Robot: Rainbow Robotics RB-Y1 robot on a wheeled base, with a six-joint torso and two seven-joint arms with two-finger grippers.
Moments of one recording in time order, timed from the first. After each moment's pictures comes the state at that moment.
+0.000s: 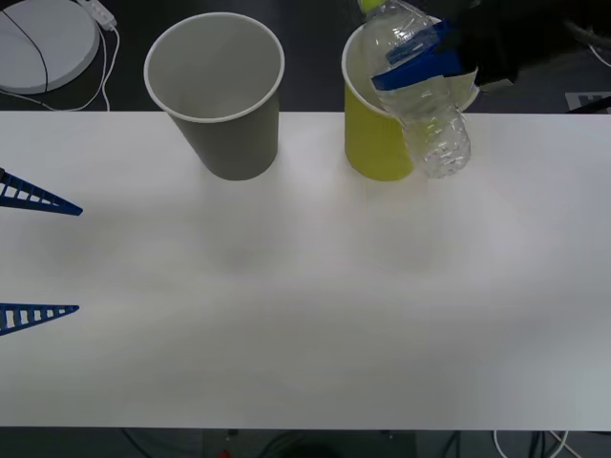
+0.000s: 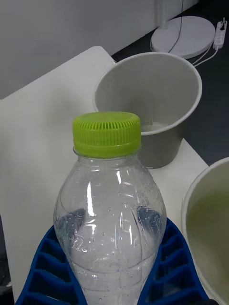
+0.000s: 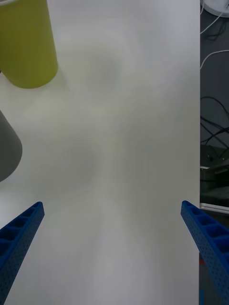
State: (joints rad) right arm -0.97 -1.18 0.40 -1.88 1.38 -1.09 -1.29; left arm 0.22 1.18 0.49 -2.11 -1.18 -1.34 0.37
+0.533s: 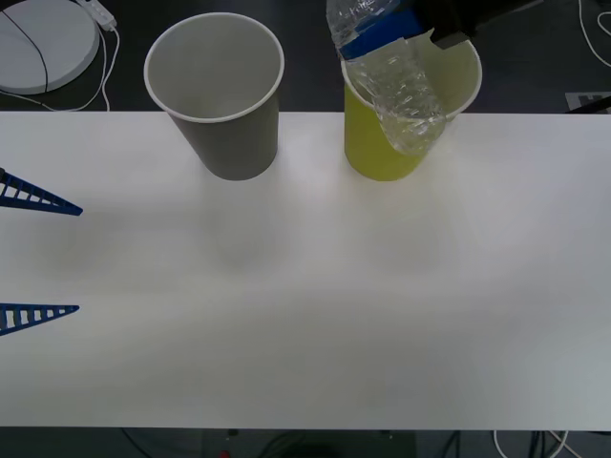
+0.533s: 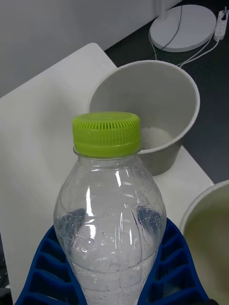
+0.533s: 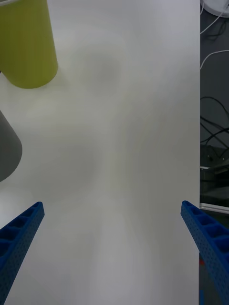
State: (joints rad) right arm -1.25 -1.12 0.63 -1.72 1.37 -1.09 -1.34; left arm 0.22 1.18 0.49 -2.11 -1.18 -1.34 0.37
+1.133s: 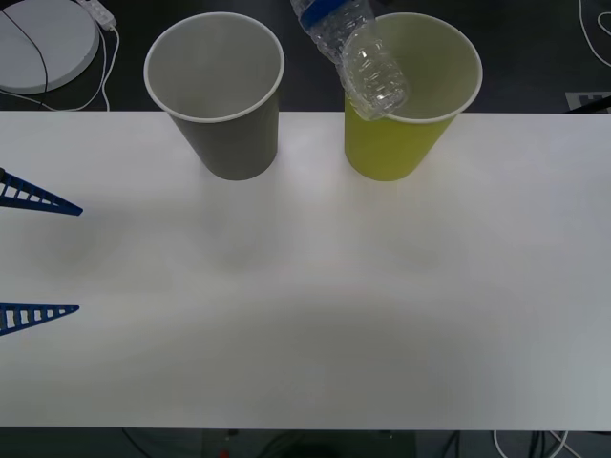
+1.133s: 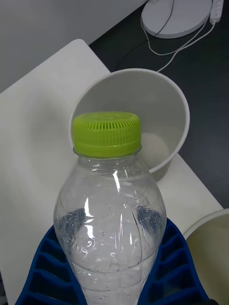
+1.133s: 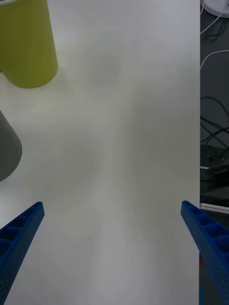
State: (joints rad) right arm -1.52 -0.96 0.86 -1.41 1.35 -1.10 -1.34; left arm 0.22 1.18 0.49 -2.11 -1.18 -1.34 0.37
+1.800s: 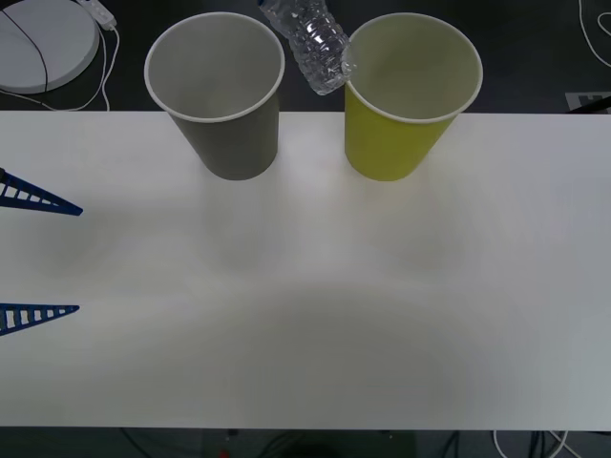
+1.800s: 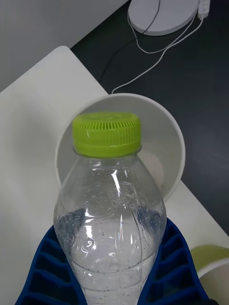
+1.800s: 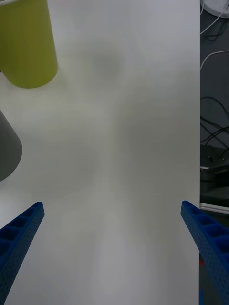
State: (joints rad) right arm -1.71 -0.74 1.00 -1.08 1.36 -1.09 -1.34; left arm 0.22 1.18 0.49 -2.11 -1.18 -1.34 0.37
